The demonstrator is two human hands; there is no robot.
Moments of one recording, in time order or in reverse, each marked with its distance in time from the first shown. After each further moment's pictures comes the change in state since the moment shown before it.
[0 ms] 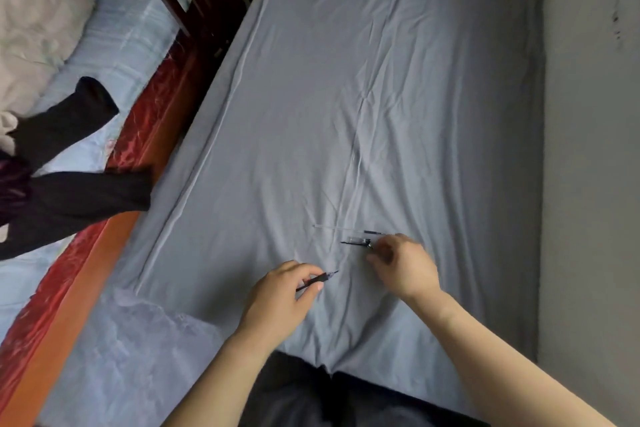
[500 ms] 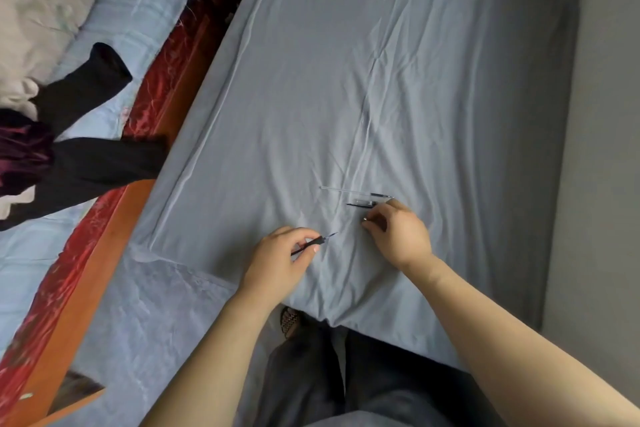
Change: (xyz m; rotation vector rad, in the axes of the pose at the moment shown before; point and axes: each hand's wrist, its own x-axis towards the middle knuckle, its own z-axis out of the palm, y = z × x) left_hand -0.016 -0.002 0.001 0.001 0.089 -0.068; right_hand -0.005 -0.001 0.019 0.032 0.011 -0.139
